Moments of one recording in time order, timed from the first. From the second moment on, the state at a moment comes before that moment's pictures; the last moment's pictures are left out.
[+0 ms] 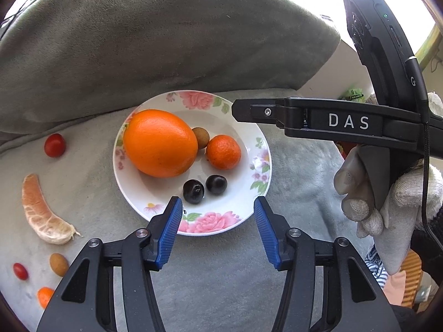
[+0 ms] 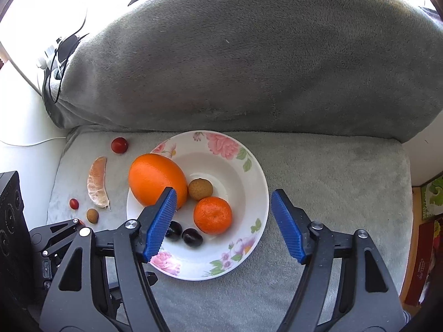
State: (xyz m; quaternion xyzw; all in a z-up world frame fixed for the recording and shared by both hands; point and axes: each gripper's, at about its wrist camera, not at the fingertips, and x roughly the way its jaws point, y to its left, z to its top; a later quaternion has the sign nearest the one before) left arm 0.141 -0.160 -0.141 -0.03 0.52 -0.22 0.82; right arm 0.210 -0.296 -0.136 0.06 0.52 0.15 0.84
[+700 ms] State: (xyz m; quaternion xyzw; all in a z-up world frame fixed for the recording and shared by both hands) left arm 0.139 -0.081 -0.135 -0.07 0.52 -0.17 0.83; right arm 0.195 -0.245 -0.117 0.06 0.48 0.15 0.86
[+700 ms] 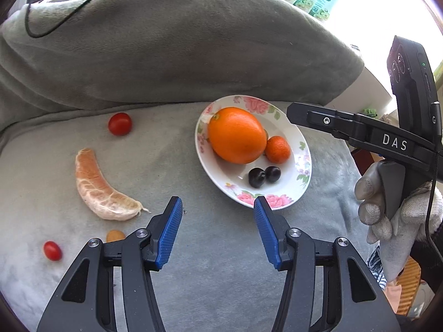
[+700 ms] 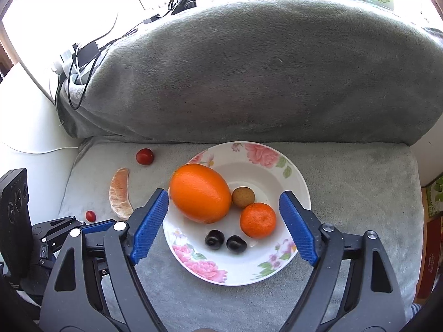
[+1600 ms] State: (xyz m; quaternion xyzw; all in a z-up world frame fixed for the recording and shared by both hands) left arm 0.155 0.018 -0.140 -0.09 0.51 -0.10 0.85; right arm 0.179 -0.151 -0.126 0.00 0.50 0.22 0.84
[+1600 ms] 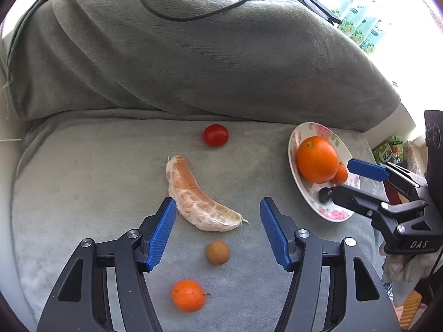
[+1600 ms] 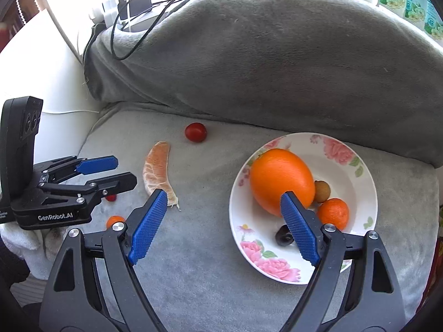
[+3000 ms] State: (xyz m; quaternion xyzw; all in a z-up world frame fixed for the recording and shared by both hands) left arm 0.209 0.061 -0.204 -0.22 0.60 -0.10 0.77; right arm 0.203 -0.047 -0.216 -0.07 0.58 0.30 0.76
